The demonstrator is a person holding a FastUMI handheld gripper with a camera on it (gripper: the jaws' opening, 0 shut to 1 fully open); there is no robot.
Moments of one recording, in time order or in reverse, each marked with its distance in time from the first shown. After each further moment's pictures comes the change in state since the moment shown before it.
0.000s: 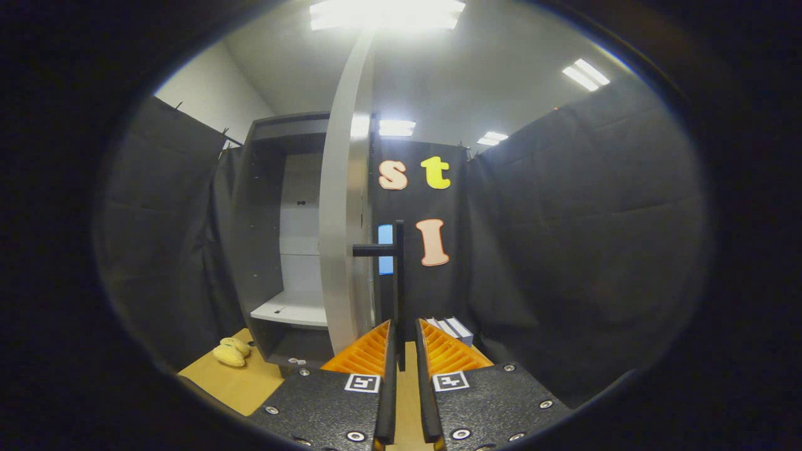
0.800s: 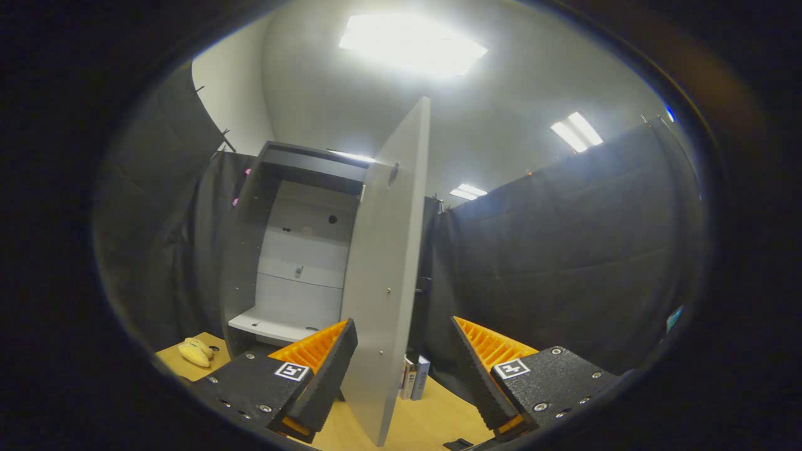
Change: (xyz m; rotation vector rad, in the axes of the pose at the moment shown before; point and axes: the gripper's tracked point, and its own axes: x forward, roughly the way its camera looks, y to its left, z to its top) arm -0.089 0.057 0.040 -0.186 -0.224 -0.114
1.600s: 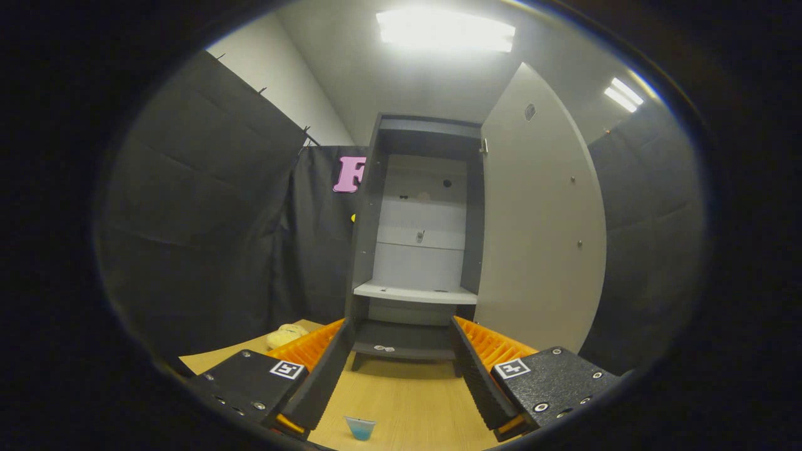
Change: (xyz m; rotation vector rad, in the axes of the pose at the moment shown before) arm -0.056 0.214 -0.141 0.130 0.091 0.402
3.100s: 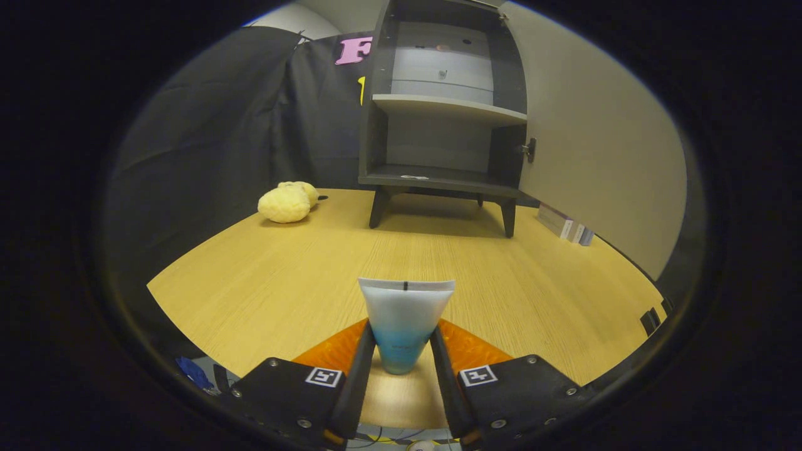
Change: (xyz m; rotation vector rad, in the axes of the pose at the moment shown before) arm 0.012 0.057 -0.289 0.032 0.579 0.005
